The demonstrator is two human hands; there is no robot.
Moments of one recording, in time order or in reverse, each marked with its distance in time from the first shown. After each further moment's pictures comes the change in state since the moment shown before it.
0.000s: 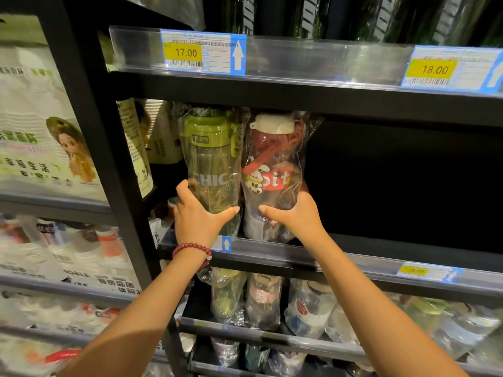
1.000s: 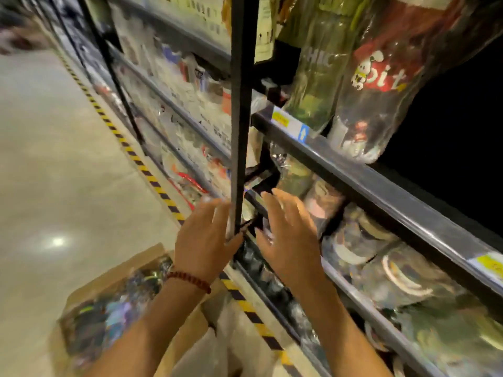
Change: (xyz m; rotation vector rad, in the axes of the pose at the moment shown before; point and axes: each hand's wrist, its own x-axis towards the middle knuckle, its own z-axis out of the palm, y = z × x) left_hand -0.288 -0.011 -0.053 0.822 0.001 -0.141; right_hand -0.192 0.055 0.013 -0.312 -0.452 -0.837
